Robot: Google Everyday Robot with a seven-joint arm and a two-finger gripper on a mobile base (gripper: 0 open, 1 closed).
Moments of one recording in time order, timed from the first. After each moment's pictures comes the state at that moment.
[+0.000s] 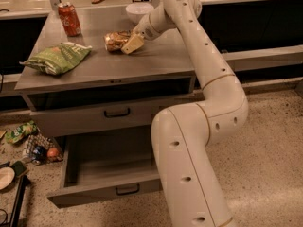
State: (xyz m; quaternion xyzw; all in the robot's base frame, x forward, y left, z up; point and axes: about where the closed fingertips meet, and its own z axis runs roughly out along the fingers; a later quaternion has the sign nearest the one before) arm 0.883 0.067 0.832 -0.56 0.70 0.15 0.41
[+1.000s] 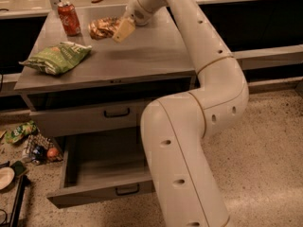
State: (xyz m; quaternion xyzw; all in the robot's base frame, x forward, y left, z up) arm 0.842 0.094 0.902 -0.59 0.70 0.13 0.38
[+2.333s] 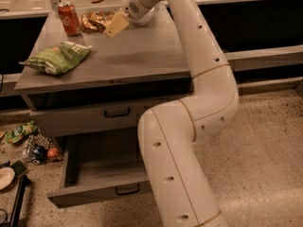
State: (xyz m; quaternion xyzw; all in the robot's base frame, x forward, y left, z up) arm 0.805 0.108 0.930 -0.56 0.72 0.19 0.37
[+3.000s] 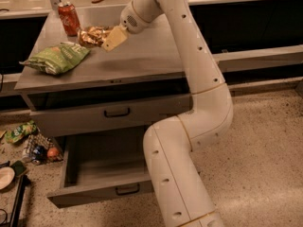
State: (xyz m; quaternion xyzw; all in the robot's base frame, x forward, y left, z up) arm 0.761 0.107 0.898 -0.52 0.76 0.22 0.33
